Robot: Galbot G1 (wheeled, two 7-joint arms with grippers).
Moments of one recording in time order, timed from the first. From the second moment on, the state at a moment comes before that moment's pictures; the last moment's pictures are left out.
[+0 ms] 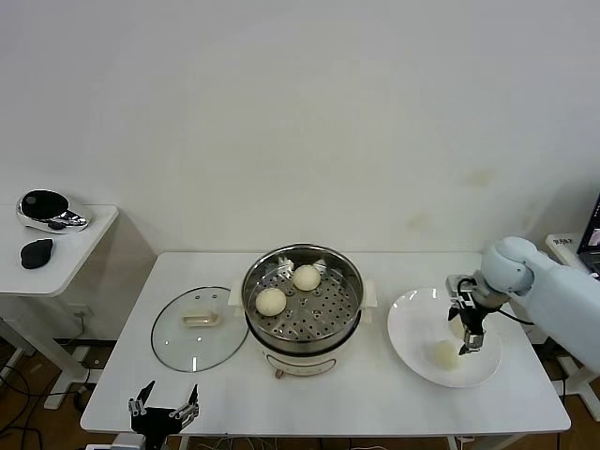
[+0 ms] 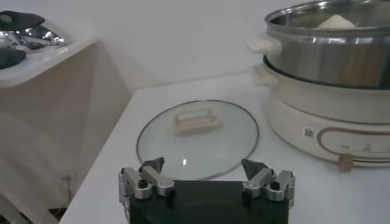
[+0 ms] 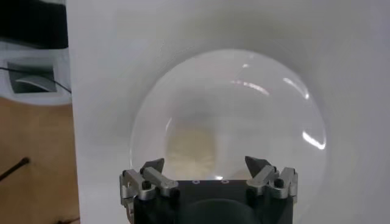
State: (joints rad) left arm 1.78 -1.41 -0.66 -2.18 -0.03 0.39 0.01; right arm -0.13 0.58 -0.61 1.40 -0.24 -0.40 -1.32
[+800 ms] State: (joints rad) left arm 1.78 -1.42 -0.65 -2.17 -0.01 0.39 0.01; right arm -0.26 0.64 -0.55 1.33 -0.30 -0.37 -1.25
